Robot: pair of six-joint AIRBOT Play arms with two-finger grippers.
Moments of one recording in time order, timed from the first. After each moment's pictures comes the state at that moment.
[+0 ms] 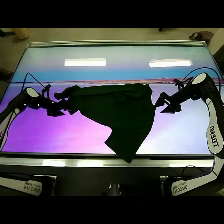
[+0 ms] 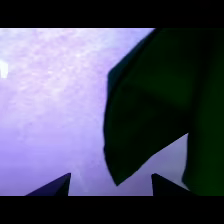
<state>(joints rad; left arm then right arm) 0.07 -1.65 1.19 1.07 -1.05 -1.58 -0.19 -1.72 1.47 -1.03 1.50 1.55</state>
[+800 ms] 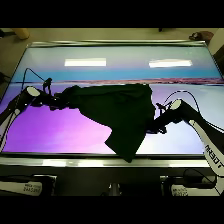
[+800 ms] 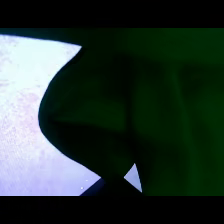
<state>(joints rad) 0.03 -1.58 1.18 1.00 -0.94 -1.48 -0.01 -1.53 0.93 -1.05 1.19 1.55</state>
